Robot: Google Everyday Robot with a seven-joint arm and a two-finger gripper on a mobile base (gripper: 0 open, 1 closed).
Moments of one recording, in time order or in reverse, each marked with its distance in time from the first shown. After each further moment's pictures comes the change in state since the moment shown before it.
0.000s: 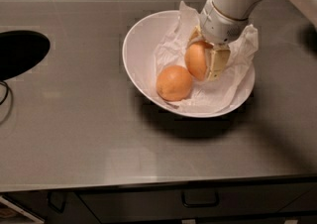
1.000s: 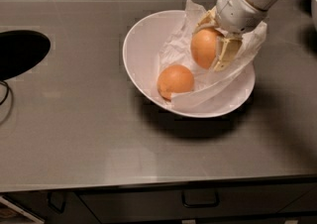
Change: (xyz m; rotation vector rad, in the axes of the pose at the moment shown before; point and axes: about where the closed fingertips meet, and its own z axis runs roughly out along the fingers) arm 0.002 -0.007 -0.034 0.115 -0.138 0.001
